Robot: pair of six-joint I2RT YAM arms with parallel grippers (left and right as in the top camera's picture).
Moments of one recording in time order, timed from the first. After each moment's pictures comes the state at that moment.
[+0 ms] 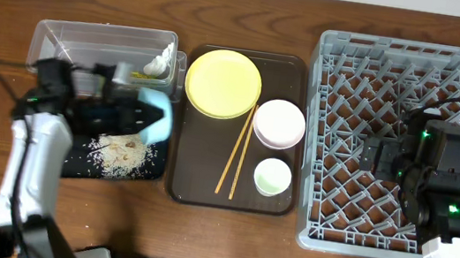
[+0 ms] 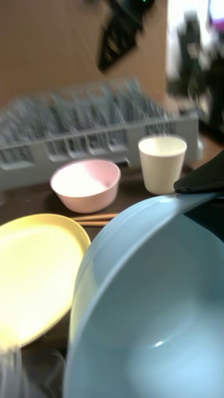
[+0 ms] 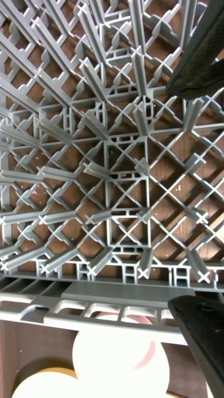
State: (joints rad) left arm 0.23 1.41 0.96 -0.79 0.98 0.09; right arm 0.02 1.04 0.89 -0.70 0.02 0.07
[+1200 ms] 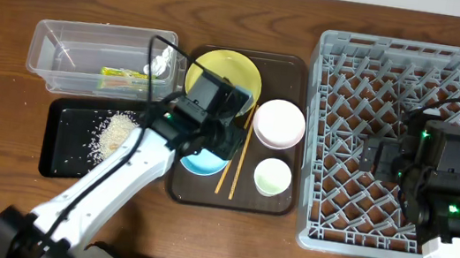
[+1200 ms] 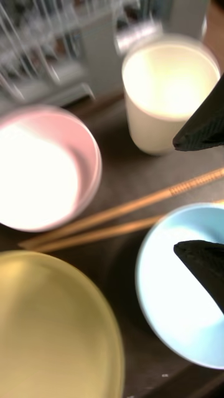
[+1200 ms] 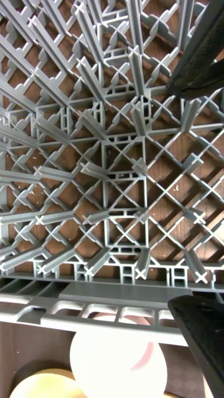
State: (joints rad) left arm -0.52 1.45 1.05 -0.63 0.25 -0.12; right arm 0.02 1.04 0.89 -0.71 0.02 0.07
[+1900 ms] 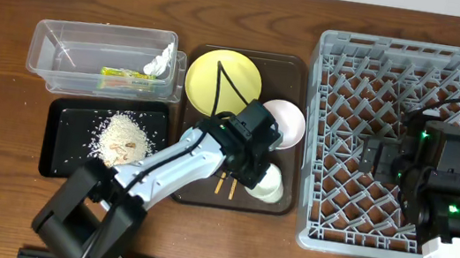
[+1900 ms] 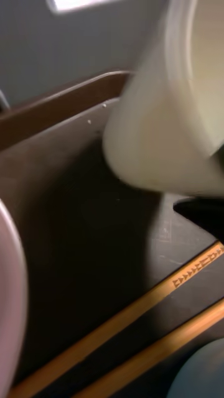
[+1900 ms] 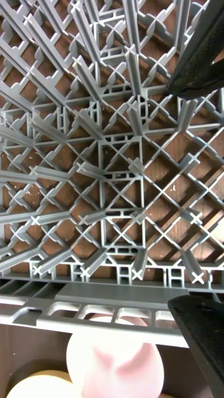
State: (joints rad) left arm -0.70 1.72 1.05 -0.62 0.30 -0.18; right arm 0.02 1.04 0.89 -0.72 0.02 0.07
